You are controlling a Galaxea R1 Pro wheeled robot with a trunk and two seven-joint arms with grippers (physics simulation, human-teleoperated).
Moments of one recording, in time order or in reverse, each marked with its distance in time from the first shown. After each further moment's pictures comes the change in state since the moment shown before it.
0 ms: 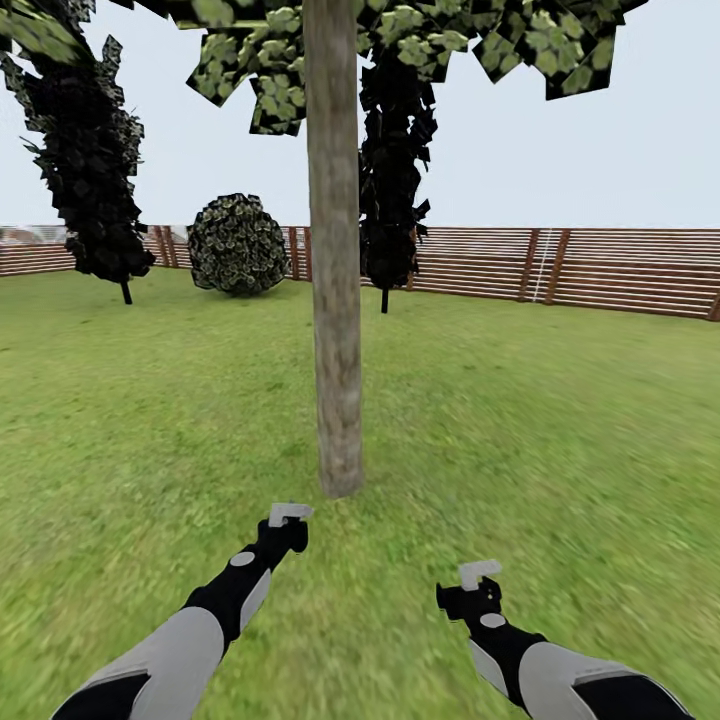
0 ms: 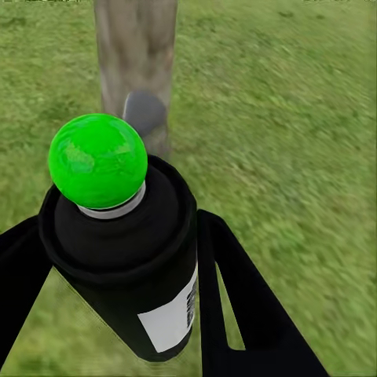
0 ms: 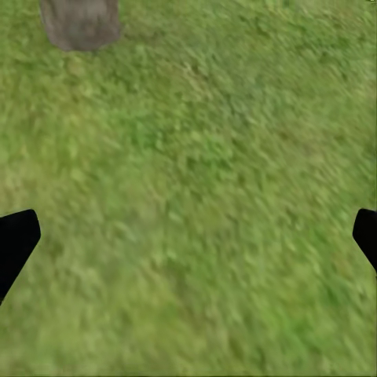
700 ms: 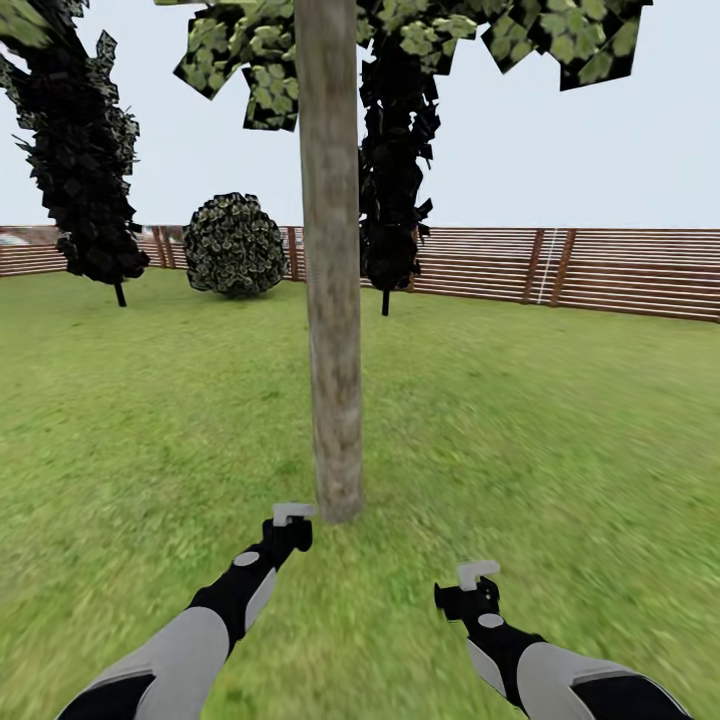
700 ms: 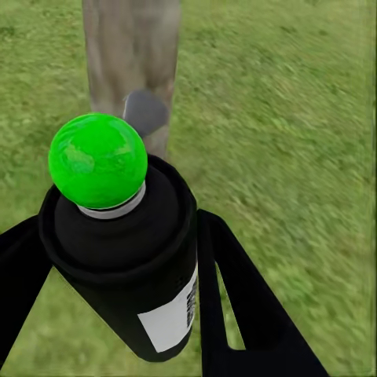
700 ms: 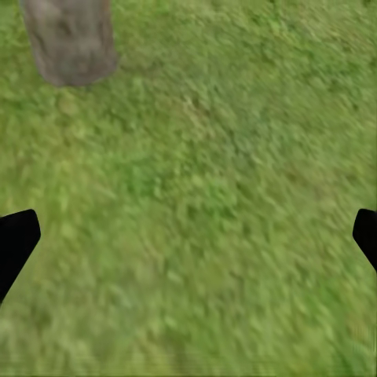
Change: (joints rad) left arm 0.000 -0.017 0.001 -0.002 0.018 -0.002 0.002; right arm 0.000 0.006 -0.001 0.000 -0.003 0.000 0.001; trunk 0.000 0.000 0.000
